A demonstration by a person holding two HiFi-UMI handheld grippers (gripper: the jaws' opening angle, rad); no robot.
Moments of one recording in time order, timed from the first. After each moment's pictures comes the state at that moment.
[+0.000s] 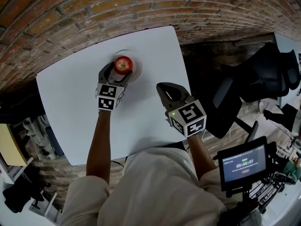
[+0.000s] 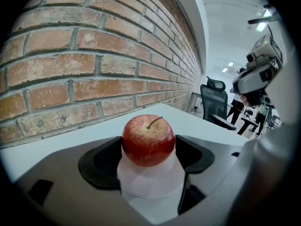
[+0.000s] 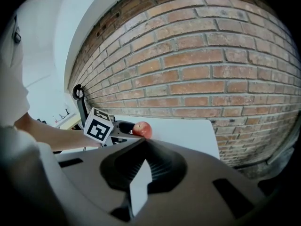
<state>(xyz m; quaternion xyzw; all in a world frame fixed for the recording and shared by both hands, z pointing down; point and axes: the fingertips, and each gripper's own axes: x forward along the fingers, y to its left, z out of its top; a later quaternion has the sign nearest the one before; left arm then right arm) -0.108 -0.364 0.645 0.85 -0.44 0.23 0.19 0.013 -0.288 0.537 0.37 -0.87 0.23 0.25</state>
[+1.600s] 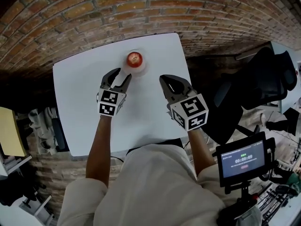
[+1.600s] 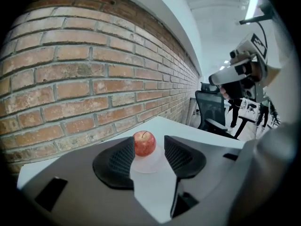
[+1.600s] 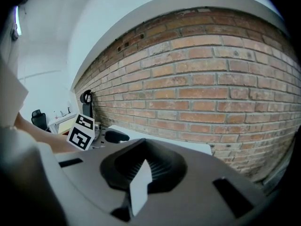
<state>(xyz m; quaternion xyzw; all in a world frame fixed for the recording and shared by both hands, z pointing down) -0.132 -0.297 0.559 0.85 -0.47 0.22 0.11 -0.003 -0.262 0.458 0.38 -0.89 0.14 0.20</state>
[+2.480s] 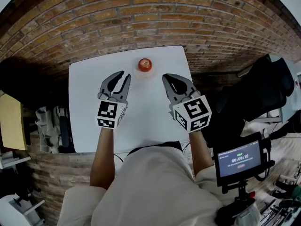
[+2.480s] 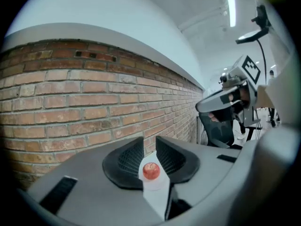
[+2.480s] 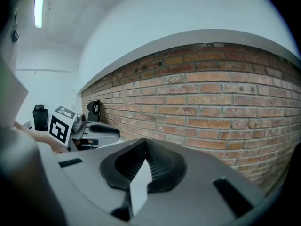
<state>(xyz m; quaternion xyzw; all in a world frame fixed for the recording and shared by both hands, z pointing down) -0.156 -0.227 0.408 0.84 -0.53 0.12 0.00 -0.029 -0.218 0.373 0.38 -0.91 0.05 0.14</state>
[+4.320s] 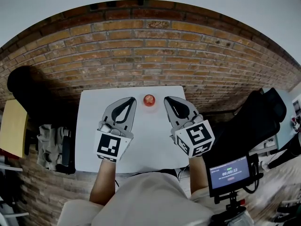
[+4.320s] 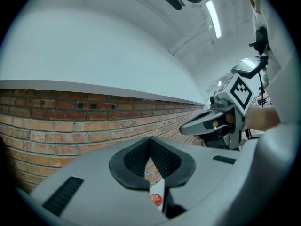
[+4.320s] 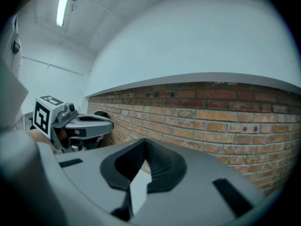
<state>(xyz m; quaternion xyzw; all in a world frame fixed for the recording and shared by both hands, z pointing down) -0.139 -0.157 0.241 0.83 -0.54 0.03 -0.11 -0.044 -0.182 0.251 0.36 -0.93 -0.04 0.09</state>
